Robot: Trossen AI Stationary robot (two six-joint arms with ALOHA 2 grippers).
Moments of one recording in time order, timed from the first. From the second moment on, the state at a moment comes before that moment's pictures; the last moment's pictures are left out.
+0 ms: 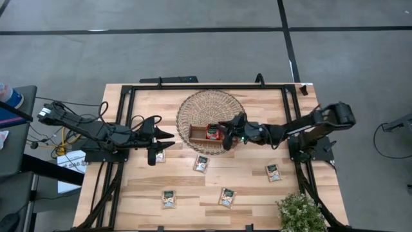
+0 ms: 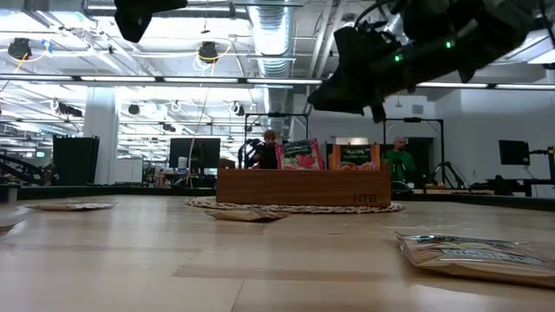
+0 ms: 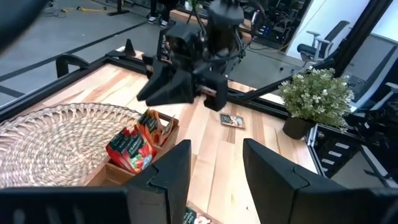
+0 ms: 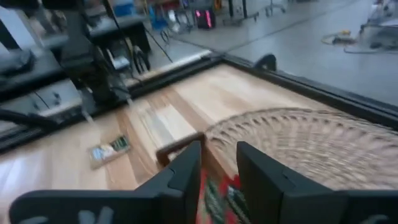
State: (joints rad) left arm -0.34 0.80 0.63 -0.02 -0.46 -0.38; right arm 0.04 1.51 0.57 0.68 0.44 0.28
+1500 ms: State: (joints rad) left arm -0.34 0.92 0.63 0.02 -0.42 -0.44; right arm -0.02 1.56 0.96 -0.18 0.41 0.13
